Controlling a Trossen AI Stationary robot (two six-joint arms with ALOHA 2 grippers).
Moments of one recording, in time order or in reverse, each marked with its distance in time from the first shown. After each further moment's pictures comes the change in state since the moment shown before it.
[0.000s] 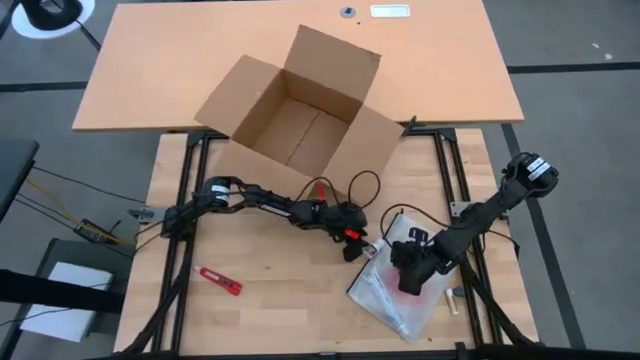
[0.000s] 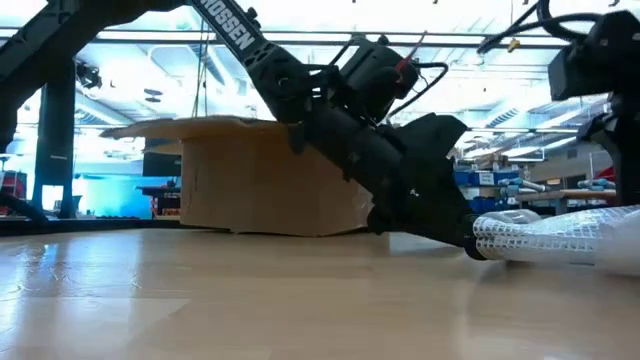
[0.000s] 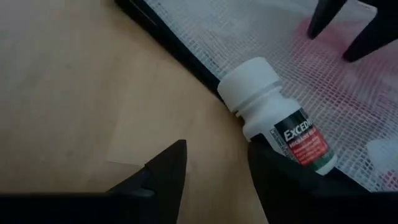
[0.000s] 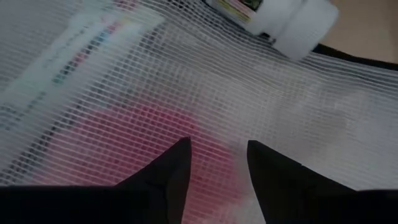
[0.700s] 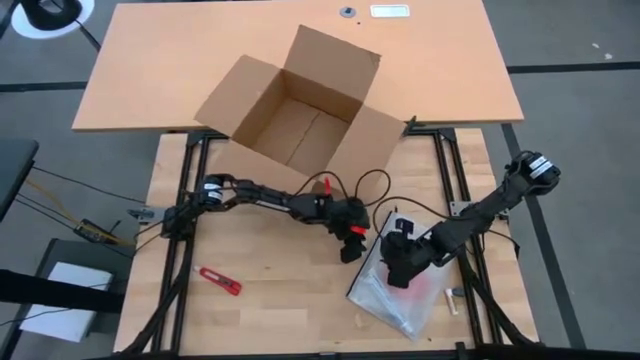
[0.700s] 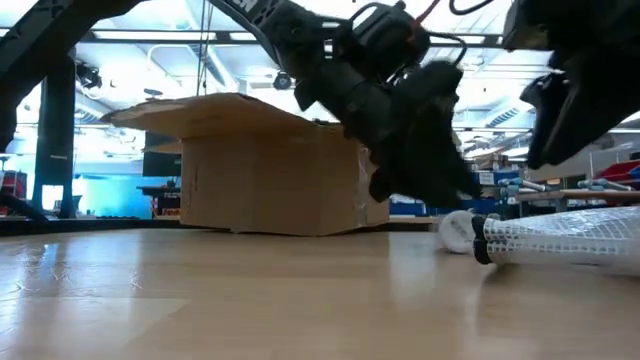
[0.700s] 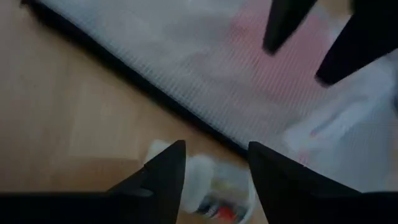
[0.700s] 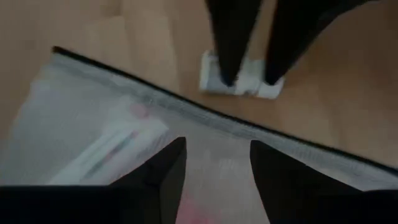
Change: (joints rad) left arm 0.008 -0.074 0.139 -0.326 0.098 0.059; right arm -0.080 -0.029 0.073 0.078 0.169 -0.237
